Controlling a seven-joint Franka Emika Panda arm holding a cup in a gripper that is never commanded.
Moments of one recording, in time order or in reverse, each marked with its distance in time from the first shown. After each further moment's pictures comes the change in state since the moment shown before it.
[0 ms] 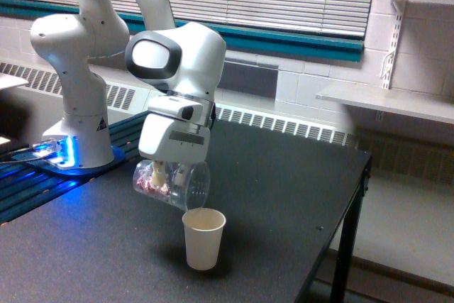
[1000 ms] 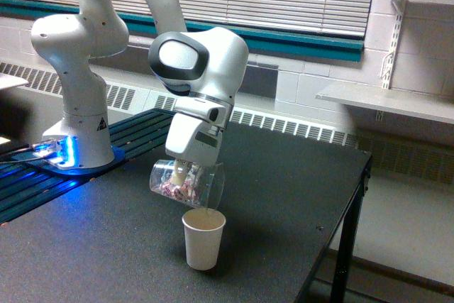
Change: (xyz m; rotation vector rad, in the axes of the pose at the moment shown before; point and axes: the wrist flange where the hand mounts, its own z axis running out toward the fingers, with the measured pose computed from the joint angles) arm 0.003 -0.035 -0.007 -0.064 0.039 -0.113
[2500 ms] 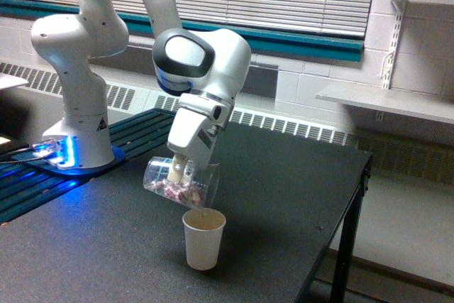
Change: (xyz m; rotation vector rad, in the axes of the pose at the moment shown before) arm 0.005 0.006 0.001 -0.104 0.046 -0.086
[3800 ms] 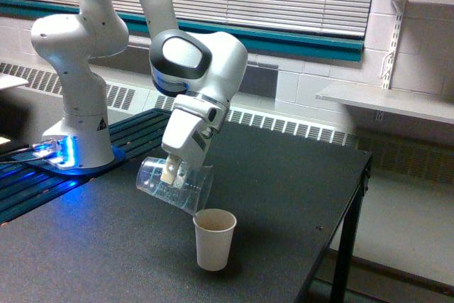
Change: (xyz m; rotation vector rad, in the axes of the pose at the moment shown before) arm -0.004 0.007 0.005 -0.019 0.001 -0.010
